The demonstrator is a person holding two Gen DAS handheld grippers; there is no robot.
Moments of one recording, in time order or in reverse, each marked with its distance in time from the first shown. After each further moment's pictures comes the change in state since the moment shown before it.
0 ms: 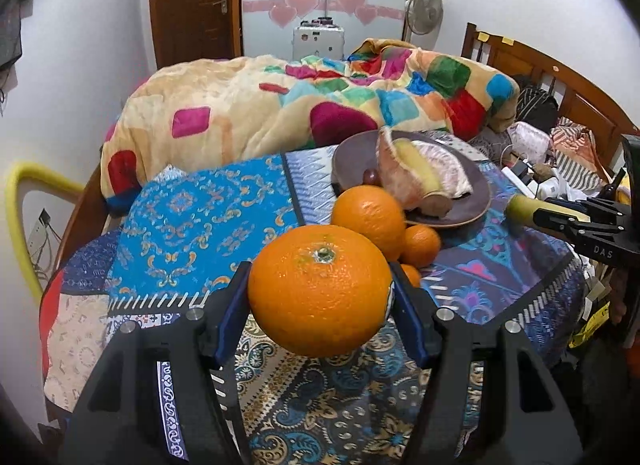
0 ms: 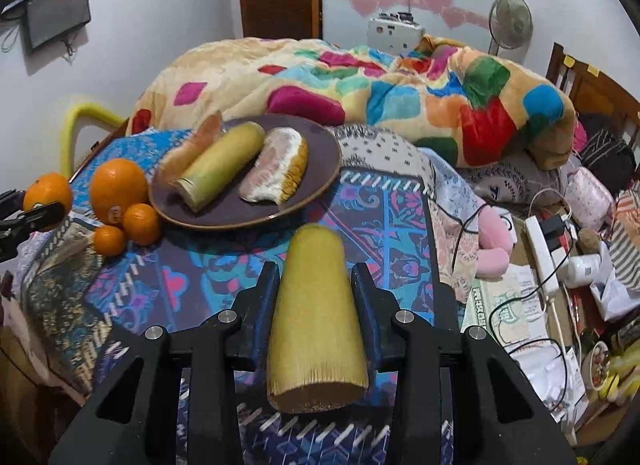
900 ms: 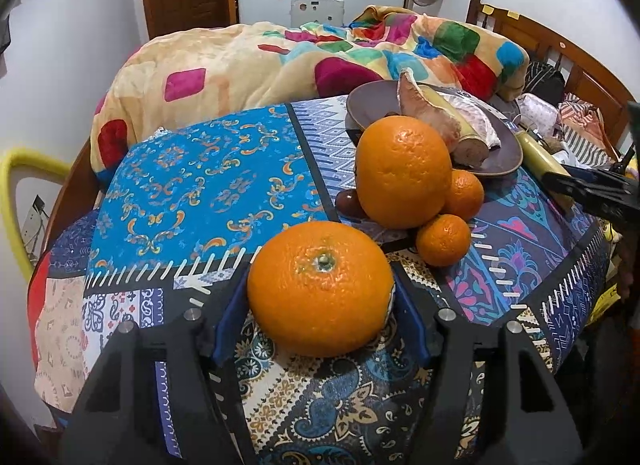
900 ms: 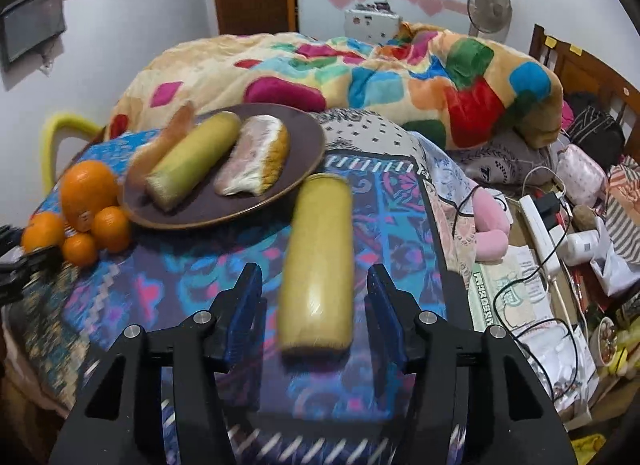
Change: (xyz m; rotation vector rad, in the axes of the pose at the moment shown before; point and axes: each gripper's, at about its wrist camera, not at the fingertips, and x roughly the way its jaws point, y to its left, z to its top) left arm 0.045 0.019 -0.025 0.007 0.108 -0.004; right arm 0.032 -0.005 -0.004 0.084 0.027 -0.059
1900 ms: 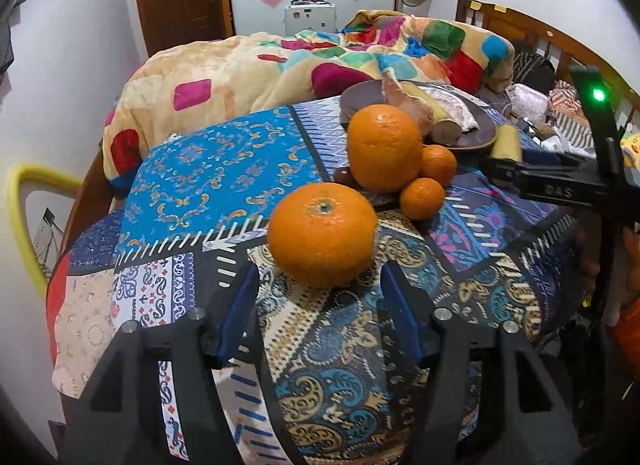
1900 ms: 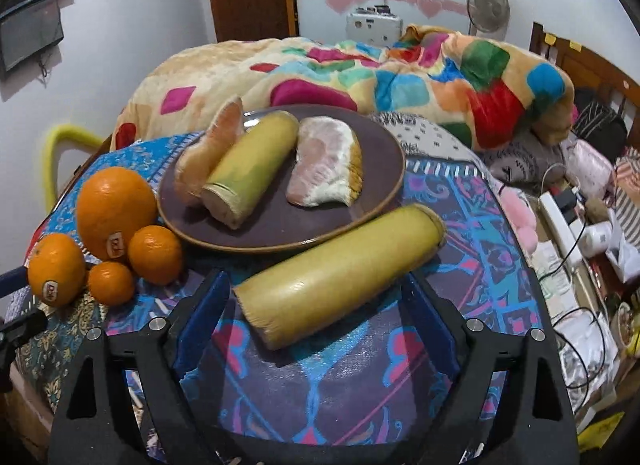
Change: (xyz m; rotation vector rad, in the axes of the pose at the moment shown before) left arm -0.037 -0.001 -0.025 0.046 -0.022 0.022; right arm 0.015 0.053 -0.001 0.044 -0.030 0.018
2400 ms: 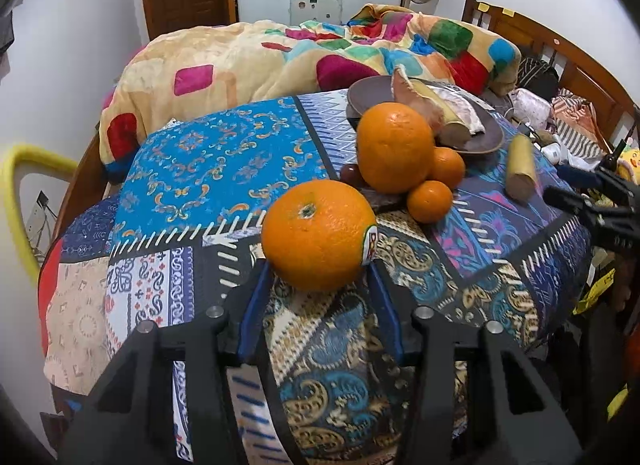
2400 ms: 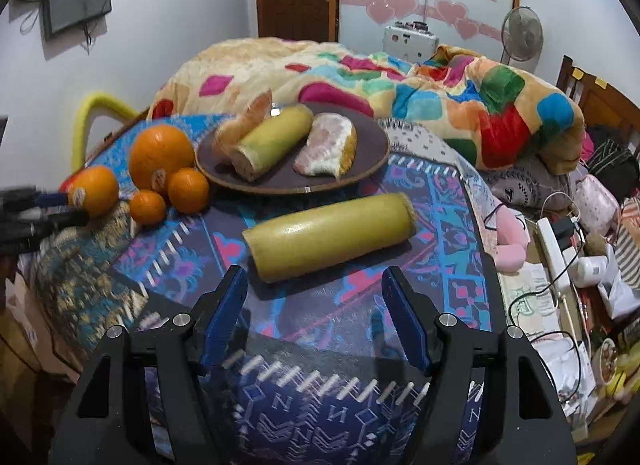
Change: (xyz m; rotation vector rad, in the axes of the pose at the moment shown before) left arm 0.001 0.005 0.002 -0.036 0.031 -0.029; right arm -0.053 -0.012 -0.024 -0.157 -0.035 0.060
